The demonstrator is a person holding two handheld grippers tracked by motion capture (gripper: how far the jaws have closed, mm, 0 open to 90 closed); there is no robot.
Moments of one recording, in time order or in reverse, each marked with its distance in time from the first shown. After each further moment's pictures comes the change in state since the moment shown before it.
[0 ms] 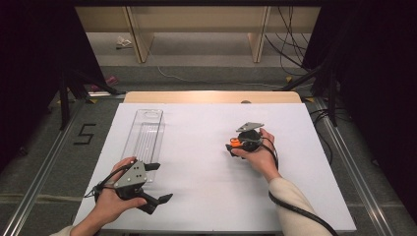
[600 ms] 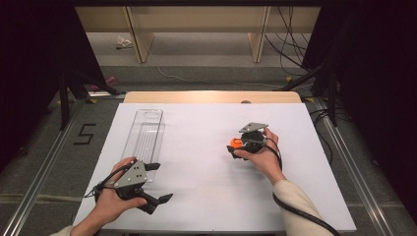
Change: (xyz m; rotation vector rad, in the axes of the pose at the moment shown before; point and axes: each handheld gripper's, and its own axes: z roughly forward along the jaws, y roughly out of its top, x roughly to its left) left arm 0.000 0.000 0.000 -0.001 0.002 -0.002; right arm 0.000 -0.001 -0.014 -0.024 0.020 -0.006
